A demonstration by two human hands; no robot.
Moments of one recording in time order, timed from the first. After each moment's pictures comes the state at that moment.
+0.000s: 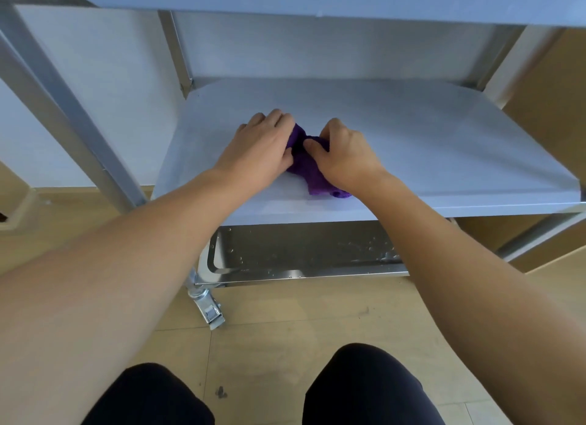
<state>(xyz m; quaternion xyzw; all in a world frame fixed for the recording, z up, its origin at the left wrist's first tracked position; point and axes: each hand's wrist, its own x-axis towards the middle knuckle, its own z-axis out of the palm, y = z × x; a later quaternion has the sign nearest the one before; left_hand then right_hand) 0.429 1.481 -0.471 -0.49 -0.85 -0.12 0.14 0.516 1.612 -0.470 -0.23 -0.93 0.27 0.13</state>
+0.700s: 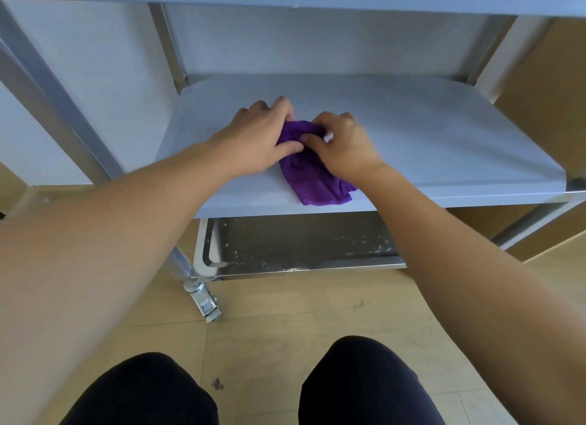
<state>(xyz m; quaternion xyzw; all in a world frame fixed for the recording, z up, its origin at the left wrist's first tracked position) 0.435 1.481 -0.449 -0.50 -0.85 -0.18 0.02 0.521 1.632 -0.481 -0.16 -0.92 0.31 0.18</state>
